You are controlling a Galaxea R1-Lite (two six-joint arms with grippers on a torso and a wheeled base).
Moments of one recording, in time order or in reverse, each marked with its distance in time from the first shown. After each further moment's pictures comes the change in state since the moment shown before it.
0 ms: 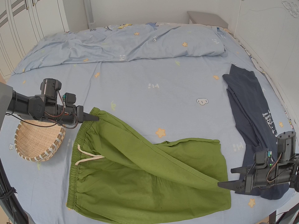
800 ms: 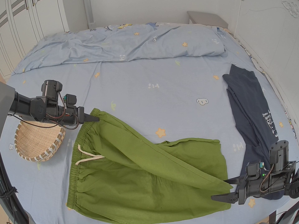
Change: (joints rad) left arm 0.003 0.021 0.001 -0.023 0.002 -0.003; right arm 0.088 0.070 0.069 -0.075 -0.001 -0.018
